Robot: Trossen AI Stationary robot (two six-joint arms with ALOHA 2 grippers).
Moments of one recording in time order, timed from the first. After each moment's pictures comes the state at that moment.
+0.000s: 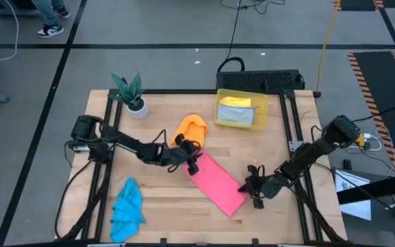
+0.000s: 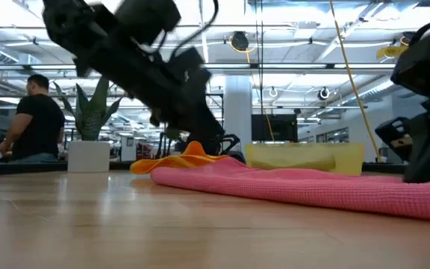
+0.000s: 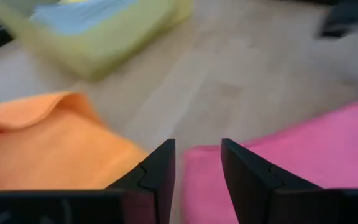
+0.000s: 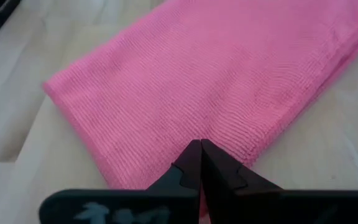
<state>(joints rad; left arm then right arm) -0.15 1.79 0.81 0.41 -0.45 -0.31 0.68 1.52 0.31 0.47 0.36 0.54</state>
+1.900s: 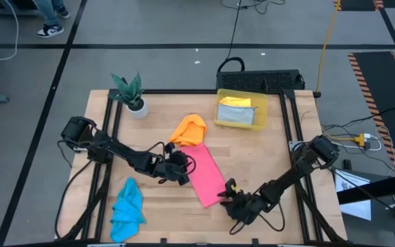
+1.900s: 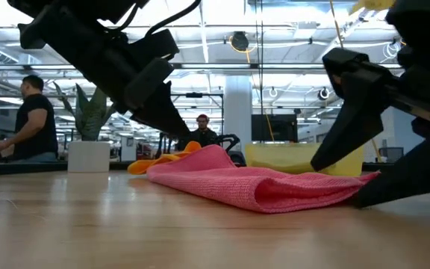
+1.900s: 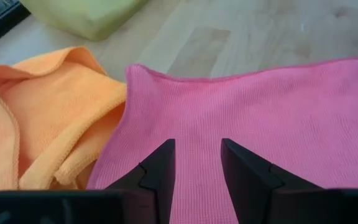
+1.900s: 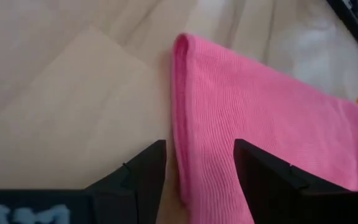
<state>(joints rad) -0.31 1.69 0.81 0.09 -0.60 -0.42 0.71 1.90 0.82 0.16 0.64 -0.14</state>
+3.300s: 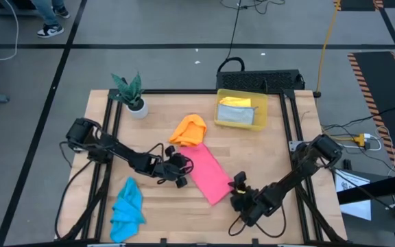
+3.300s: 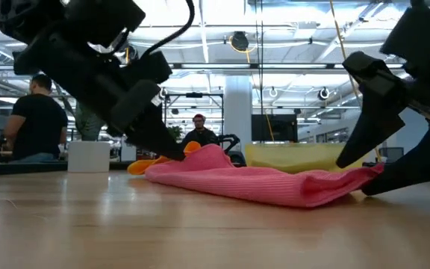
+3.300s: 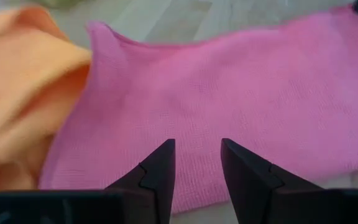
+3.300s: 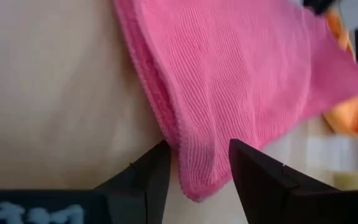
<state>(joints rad) -0.30 1.75 0.71 0.27 -0.50 -0.44 0.74 1.87 0.82 -0.37 0.79 0.15</state>
